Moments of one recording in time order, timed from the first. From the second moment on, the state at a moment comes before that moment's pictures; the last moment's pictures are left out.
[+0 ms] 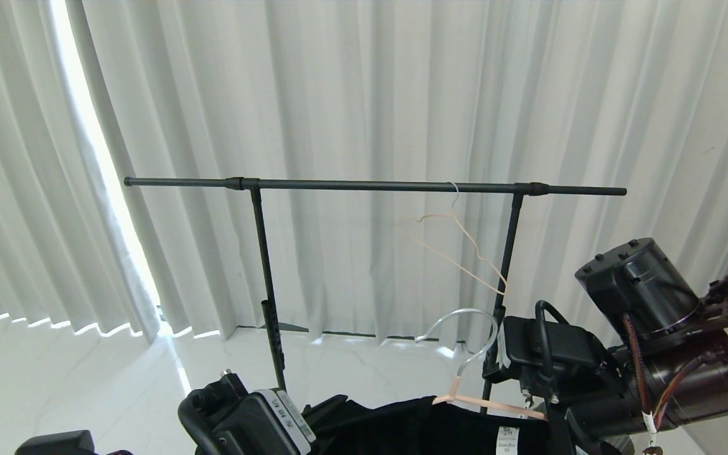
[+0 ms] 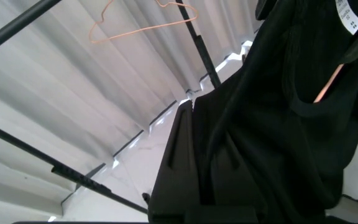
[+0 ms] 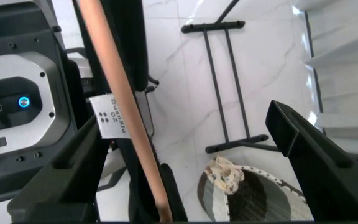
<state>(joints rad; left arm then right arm) -1.11 1.41 -0.30 -0.81 0.40 0.27 0.79 1.56 -0.88 0.20 0.35 -0.48</state>
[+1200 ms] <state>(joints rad) -1.10 1.39 -0.31 -0.81 0.40 0.27 0.77 1.41 -0.67 -0.13 0.24 -0.62</state>
